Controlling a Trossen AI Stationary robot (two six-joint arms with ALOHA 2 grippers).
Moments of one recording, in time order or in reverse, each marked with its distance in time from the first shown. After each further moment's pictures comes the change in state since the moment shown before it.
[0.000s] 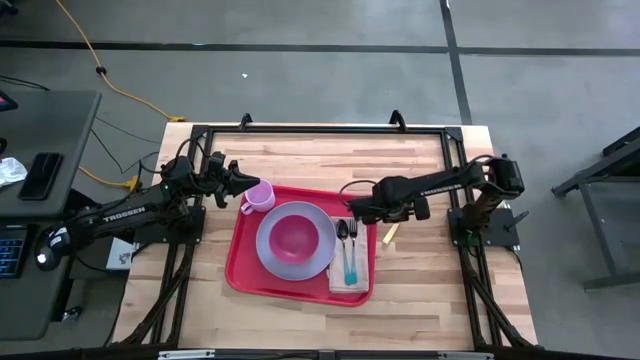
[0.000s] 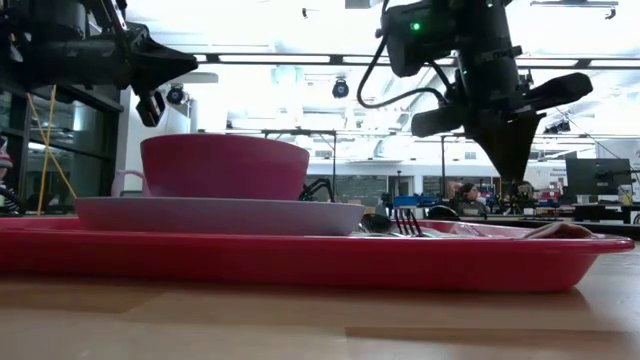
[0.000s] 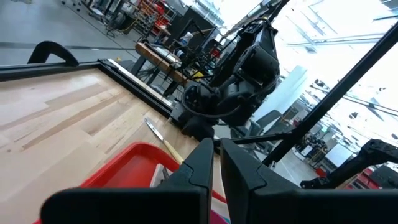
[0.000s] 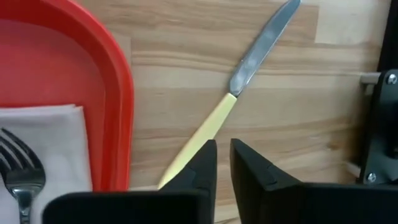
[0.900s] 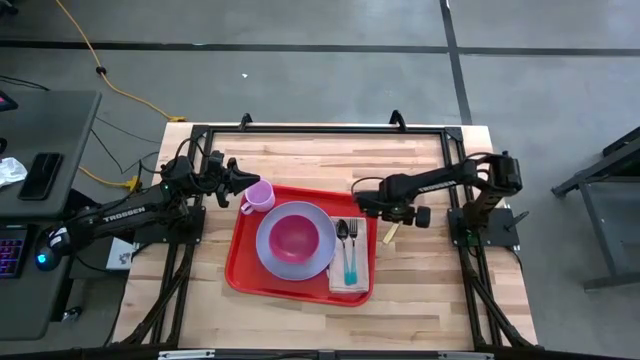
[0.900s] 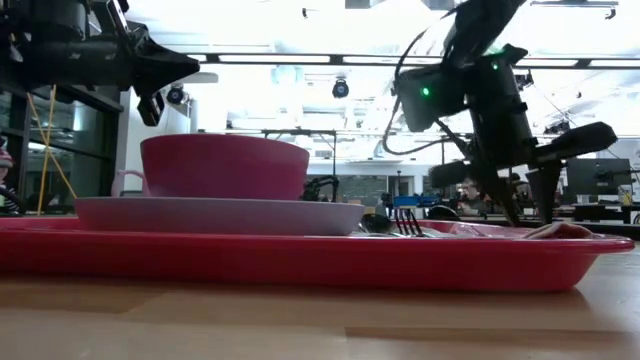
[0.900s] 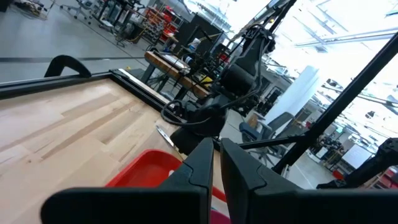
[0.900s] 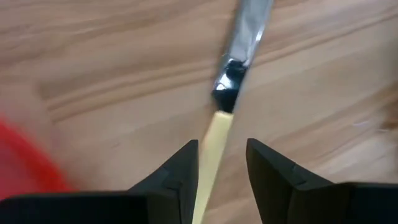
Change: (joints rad) left arm 0.000 0.000 0.000 -0.001 -0.045 0.053; right arm -0.115 0.000 -0.238 0.255 -0.119 0.197
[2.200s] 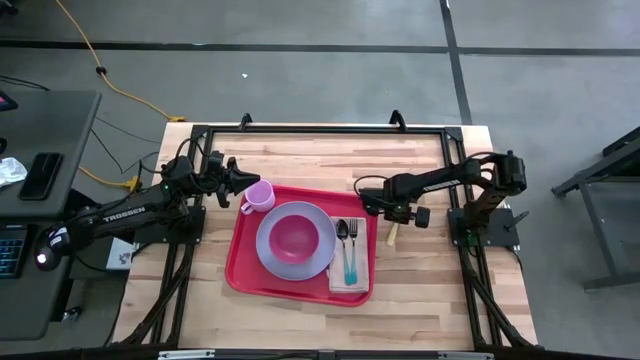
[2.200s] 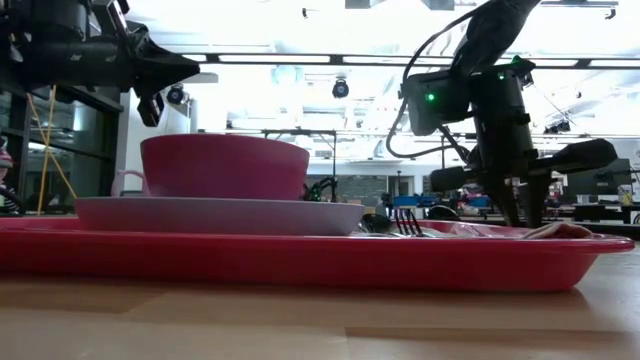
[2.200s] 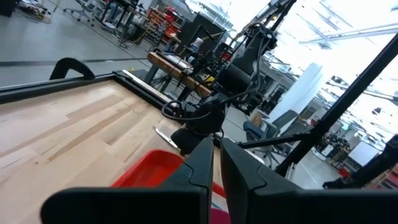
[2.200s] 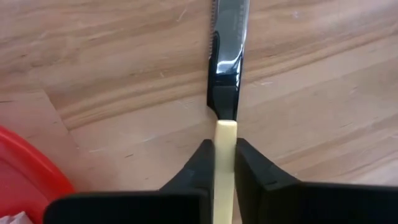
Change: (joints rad) left arm 0.000 0.000 0.000 -0.008 -0.007 0.027; right arm -0.024 -0.001 -0.100 0.156 -0.030 -0.009
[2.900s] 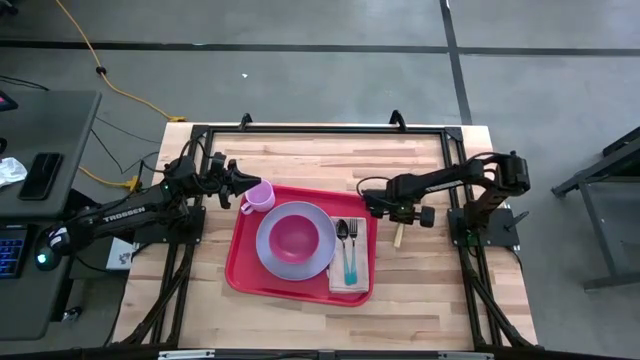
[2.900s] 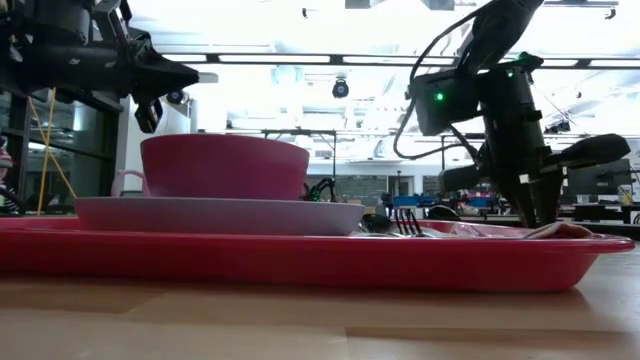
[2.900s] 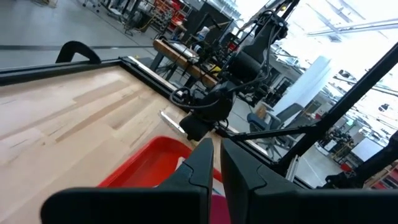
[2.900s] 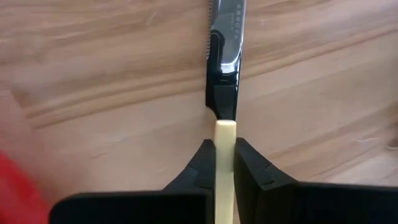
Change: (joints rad) left arm 0.000 0.000 0.000 -0.059 0.002 -0.002; right arm 0.001 -0.056 -0.008 -0.055 0.020 -0.040
